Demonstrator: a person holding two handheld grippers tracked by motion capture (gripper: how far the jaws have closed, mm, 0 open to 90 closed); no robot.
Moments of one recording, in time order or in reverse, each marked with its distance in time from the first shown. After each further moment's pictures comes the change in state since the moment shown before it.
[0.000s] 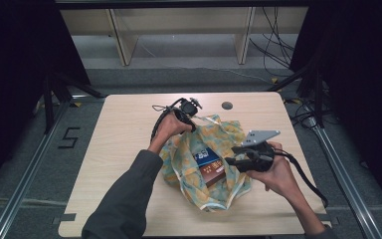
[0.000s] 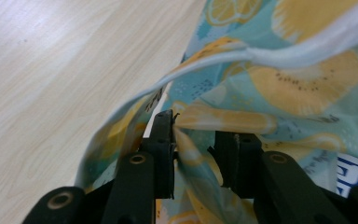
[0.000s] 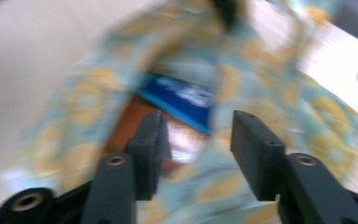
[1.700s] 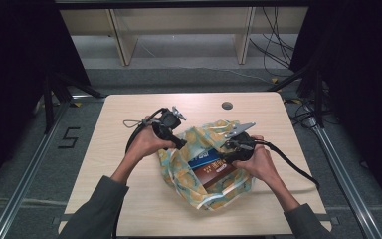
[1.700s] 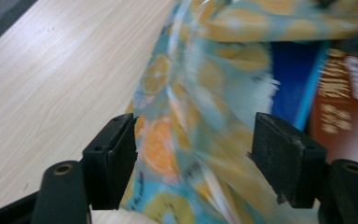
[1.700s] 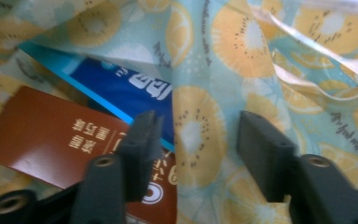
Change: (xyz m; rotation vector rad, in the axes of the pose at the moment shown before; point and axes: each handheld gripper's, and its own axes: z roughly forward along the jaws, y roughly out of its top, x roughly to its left) left arm -0.041 -0.068 -0.084 -0.143 0.025 0.020; right arm -0.019 0.002 0.063 0.129 -0.007 0.020
